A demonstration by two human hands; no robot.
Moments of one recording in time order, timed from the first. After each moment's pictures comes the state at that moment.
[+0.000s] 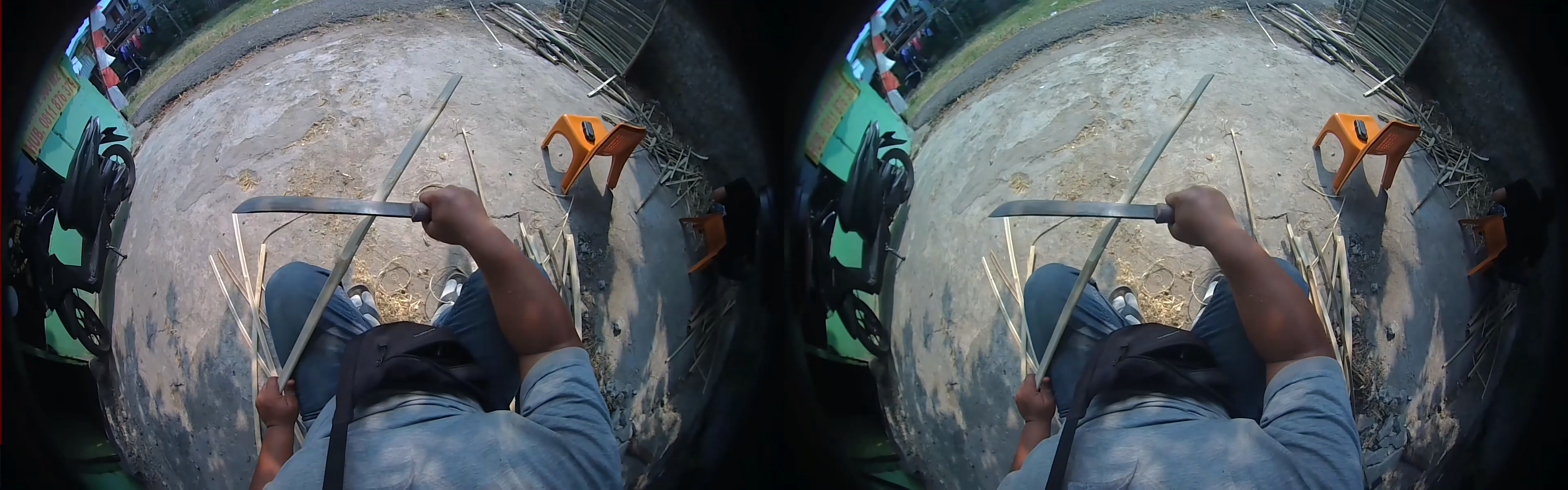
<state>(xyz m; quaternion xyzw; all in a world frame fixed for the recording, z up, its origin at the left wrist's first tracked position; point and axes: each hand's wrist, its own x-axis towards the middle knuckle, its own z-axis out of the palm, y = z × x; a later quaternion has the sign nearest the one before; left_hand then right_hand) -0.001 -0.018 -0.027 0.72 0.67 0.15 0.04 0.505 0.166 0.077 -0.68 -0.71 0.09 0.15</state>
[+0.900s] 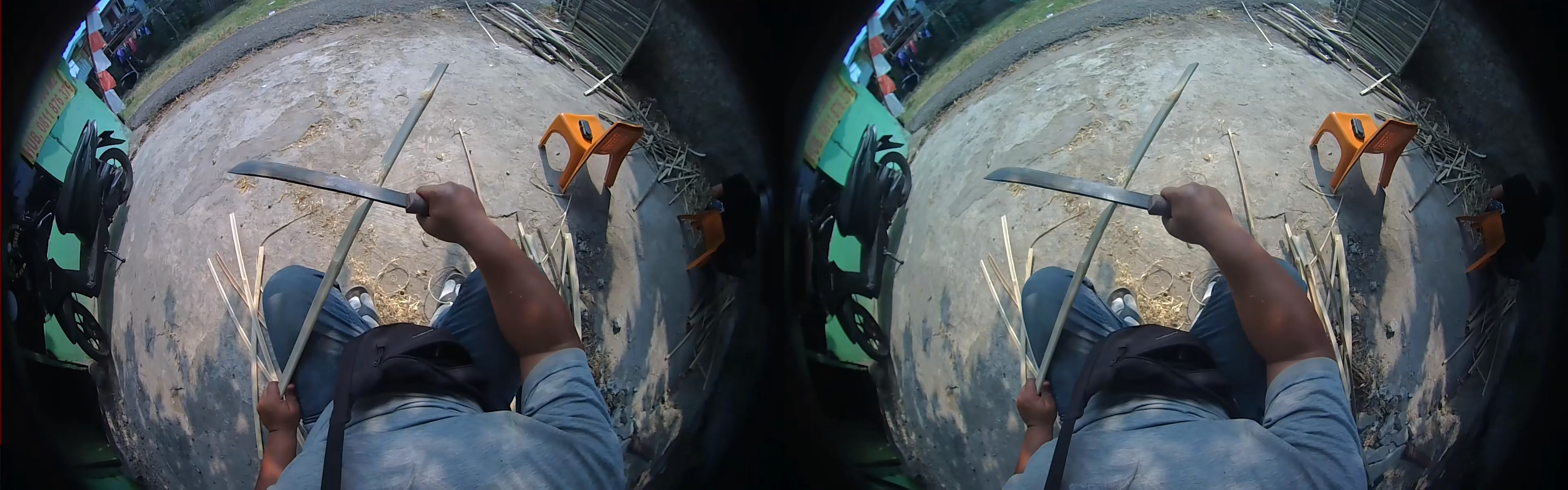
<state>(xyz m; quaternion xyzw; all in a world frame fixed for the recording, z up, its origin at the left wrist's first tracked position) 0.005 -0.021 -0.025 0.71 0.68 0.16 0.04 0.502 0.166 0.083 -0.69 -0.68 0.11 0.21</state>
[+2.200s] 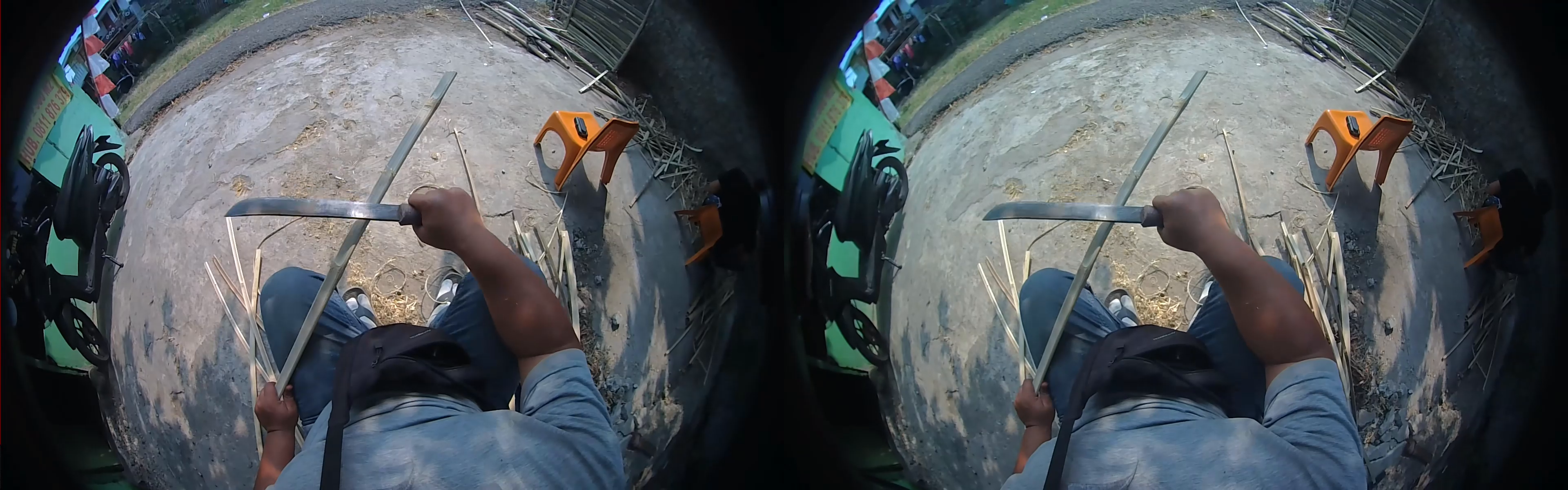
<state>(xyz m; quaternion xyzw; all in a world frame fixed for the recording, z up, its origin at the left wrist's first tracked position) 0.000 -0.019 -0.031 0.72 0.67 0.15 0.02 0.500 0.158 0.083 -0.68 -0.71 0.05 0.17</state>
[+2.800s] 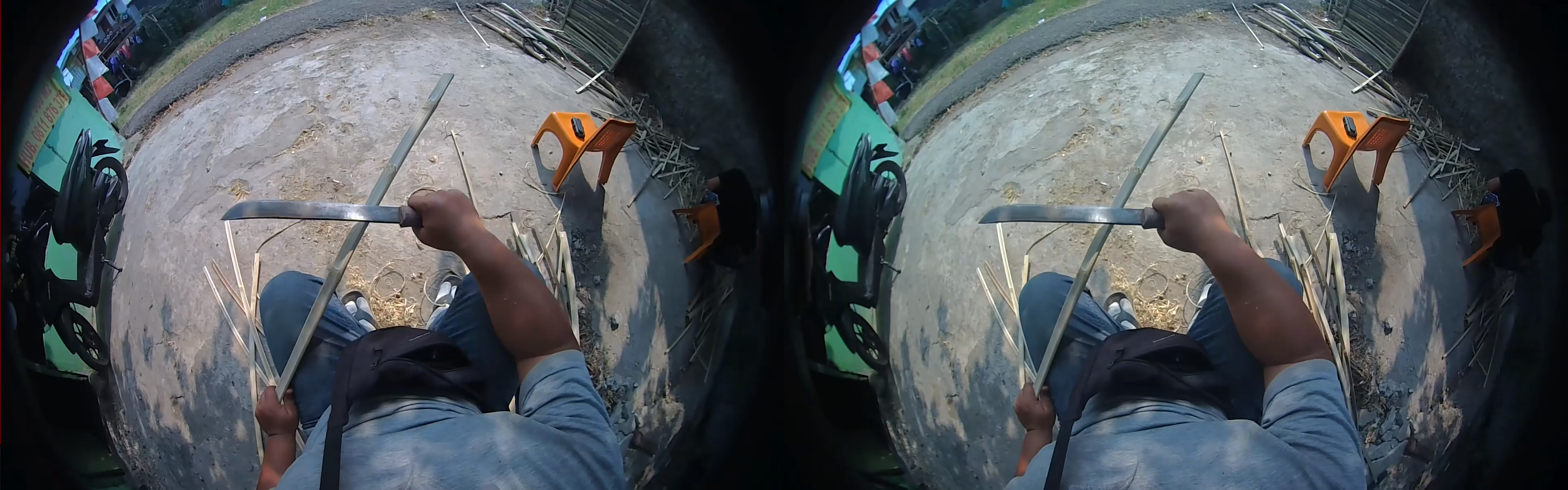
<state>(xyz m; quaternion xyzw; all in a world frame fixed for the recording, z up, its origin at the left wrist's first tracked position) -0.001 -0.018 -0.031 0.73 0.66 0.16 0.02 0.506 0.163 0.070 -0.65 -0.73 0.02 0.21</state>
